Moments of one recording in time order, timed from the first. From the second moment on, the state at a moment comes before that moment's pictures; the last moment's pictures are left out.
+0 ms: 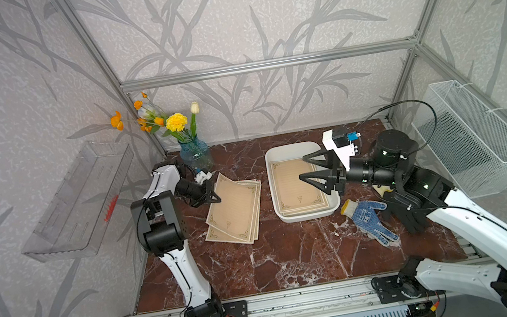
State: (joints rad) left arm 0.22 2.06 1.64 -1.29 0.62 0.24; right arm 0.68 1.06 1.23 -0.24 -0.56 0.04
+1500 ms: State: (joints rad) left arm 0.18 1.67 1.55 -1.01 0.34 0.07; right arm 0.61 1.24 1.48 -0.68 0.11 0.06
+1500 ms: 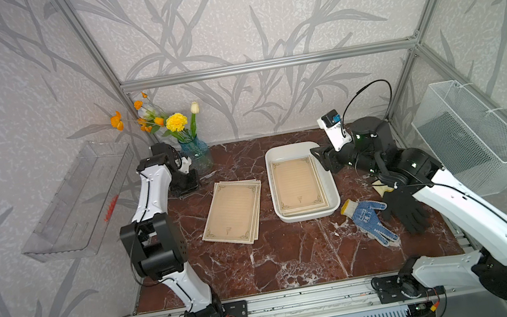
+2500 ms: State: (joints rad) left arm -0.13 1.51 1.12 -0.18 0.65 -0.17; right arm 0.50 1.59 1.46 -0.76 0.04 0.22
